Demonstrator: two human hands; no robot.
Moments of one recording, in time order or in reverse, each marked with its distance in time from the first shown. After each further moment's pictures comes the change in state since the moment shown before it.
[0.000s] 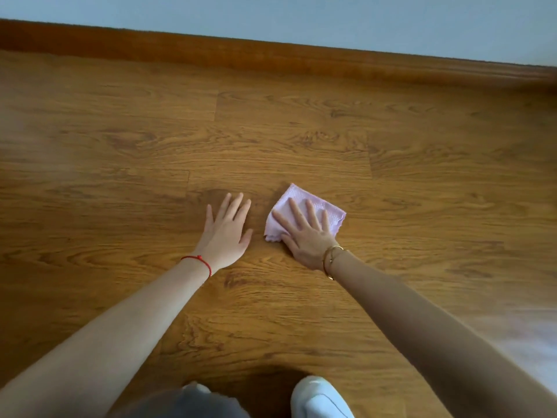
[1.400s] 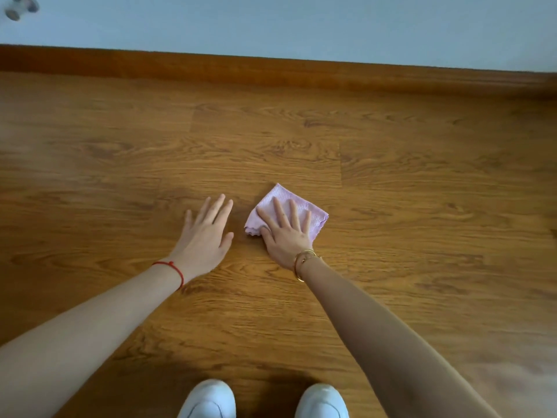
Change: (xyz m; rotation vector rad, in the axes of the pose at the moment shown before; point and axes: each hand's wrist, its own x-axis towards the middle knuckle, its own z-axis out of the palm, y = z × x) left_hand -0.006 0.069 -0.021 0.039 0.028 -0.070; right_hand 0.002 0.039 -0.006 0.211 0.105 0.045
